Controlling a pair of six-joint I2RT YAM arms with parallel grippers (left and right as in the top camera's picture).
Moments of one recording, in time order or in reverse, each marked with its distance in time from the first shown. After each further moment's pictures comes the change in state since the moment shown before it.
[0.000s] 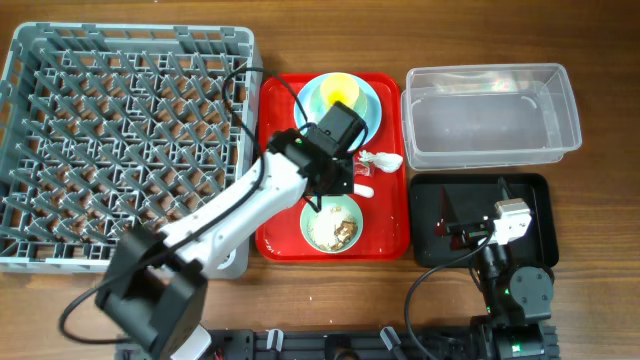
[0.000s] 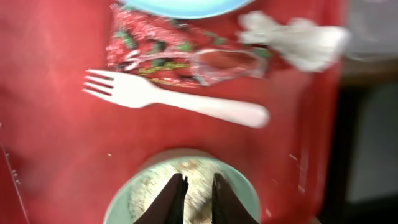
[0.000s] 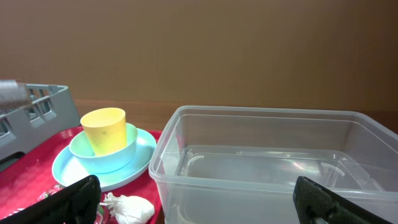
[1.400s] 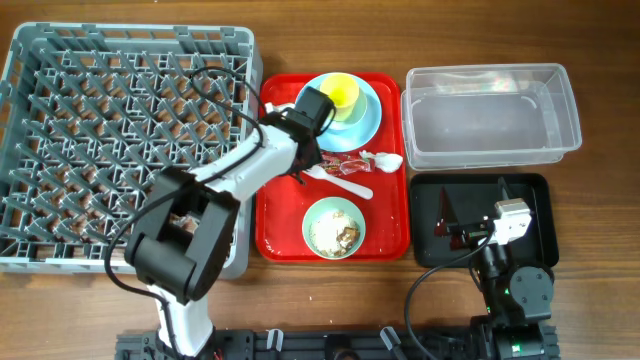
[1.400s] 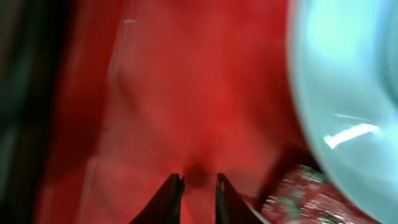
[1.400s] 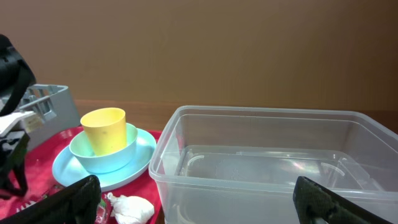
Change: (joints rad) left arm 0.189 0.227 -0.002 0.149 -0.200 -0.120; right arm 0.000 0.000 0.000 0.000 0.000 0.000
